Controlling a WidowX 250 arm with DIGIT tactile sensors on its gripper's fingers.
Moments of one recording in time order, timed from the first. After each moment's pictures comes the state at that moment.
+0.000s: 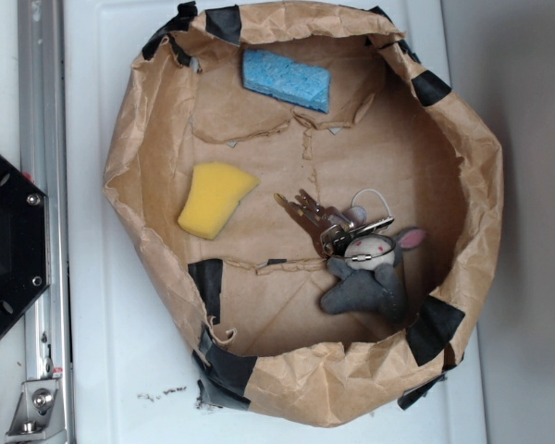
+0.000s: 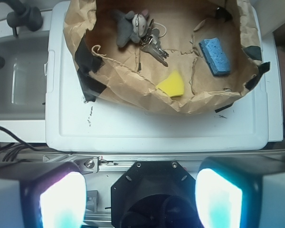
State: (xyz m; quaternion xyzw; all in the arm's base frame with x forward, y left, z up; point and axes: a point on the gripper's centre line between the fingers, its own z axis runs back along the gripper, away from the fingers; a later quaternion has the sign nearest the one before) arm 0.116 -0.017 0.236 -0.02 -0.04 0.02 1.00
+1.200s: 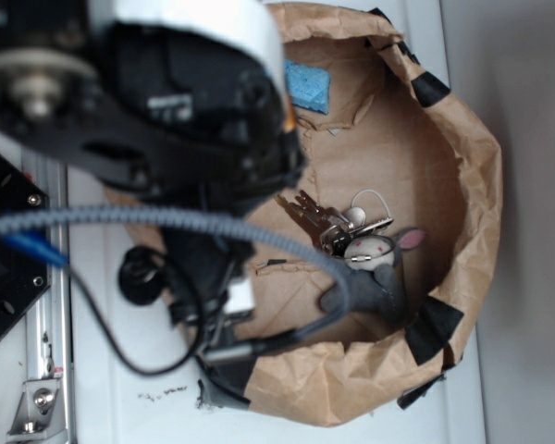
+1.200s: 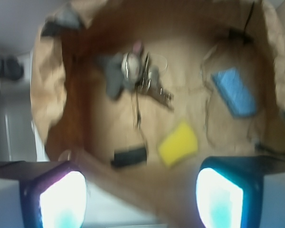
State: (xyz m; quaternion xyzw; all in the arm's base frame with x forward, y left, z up) arm 0.221 0.011 0.188 -0.05 -0.07 0.10 0.99
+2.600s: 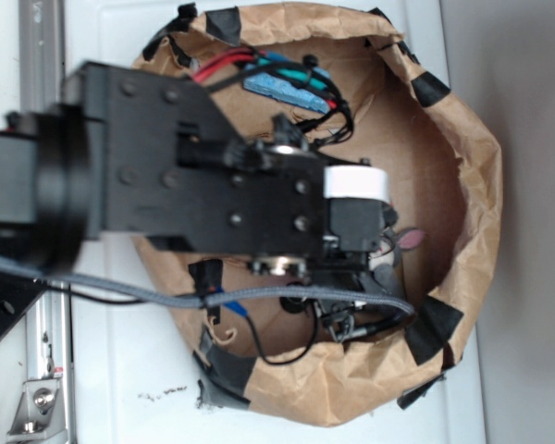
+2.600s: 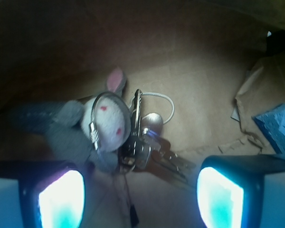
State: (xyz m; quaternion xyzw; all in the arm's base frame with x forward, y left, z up) arm 0.281 0.002 0.078 0.00 -0.12 0.14 0.98
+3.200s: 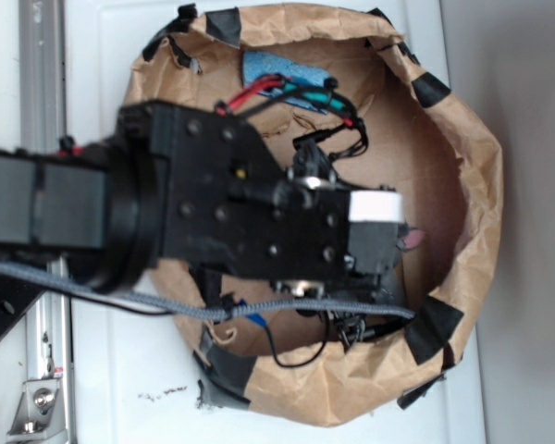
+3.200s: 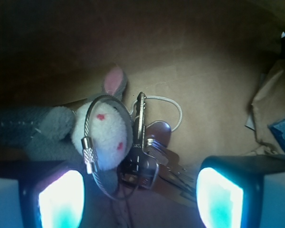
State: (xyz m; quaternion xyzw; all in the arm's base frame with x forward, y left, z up) arm 0.290 -0.002 0.061 0.02 -0.12 0.14 0.98
